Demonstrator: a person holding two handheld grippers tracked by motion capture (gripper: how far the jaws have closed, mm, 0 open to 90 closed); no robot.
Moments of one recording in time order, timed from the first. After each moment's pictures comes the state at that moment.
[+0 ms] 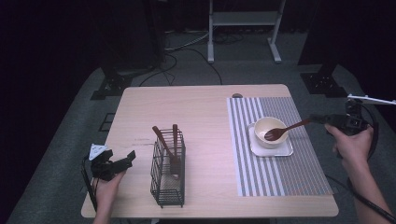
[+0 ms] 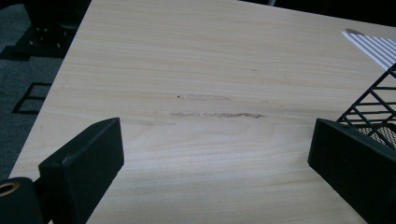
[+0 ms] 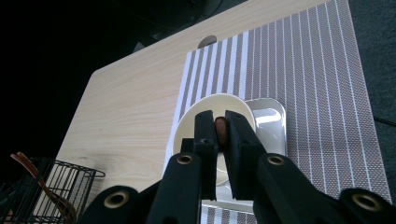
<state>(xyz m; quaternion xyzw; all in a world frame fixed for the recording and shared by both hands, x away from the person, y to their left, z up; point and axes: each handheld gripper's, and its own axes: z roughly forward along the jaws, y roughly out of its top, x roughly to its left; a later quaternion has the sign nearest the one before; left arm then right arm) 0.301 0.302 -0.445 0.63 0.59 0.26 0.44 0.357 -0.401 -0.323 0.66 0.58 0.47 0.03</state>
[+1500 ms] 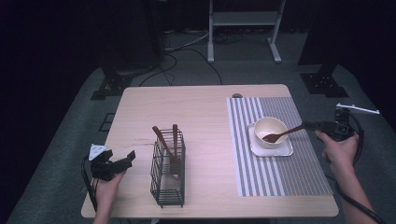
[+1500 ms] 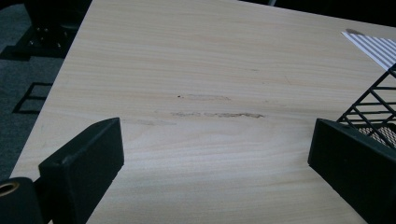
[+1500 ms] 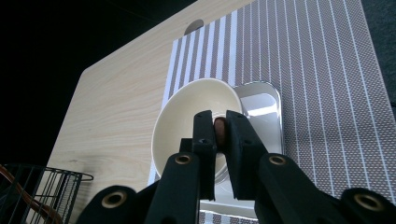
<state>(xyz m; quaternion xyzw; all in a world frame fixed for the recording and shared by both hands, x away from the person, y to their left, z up) 0.301 0.302 -0.445 0.63 0.59 0.26 0.44 0.369 -0.398 -0.368 0.68 0.57 0.46 0.01</state>
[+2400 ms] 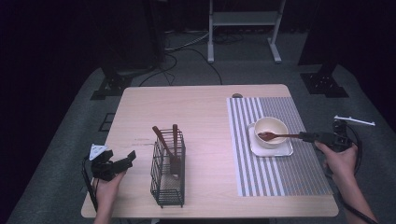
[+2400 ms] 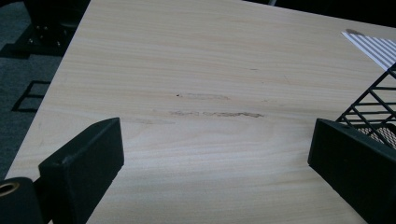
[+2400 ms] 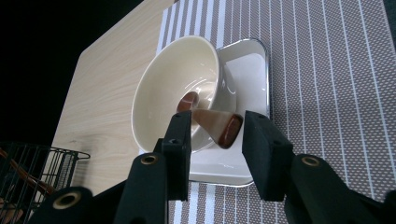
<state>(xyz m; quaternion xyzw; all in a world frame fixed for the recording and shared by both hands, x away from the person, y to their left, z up) 0.301 0.301 -0.445 0.63 0.59 0.26 0.44 0.357 -0.408 -0.404 0.69 0.57 0.45 -0.03</state>
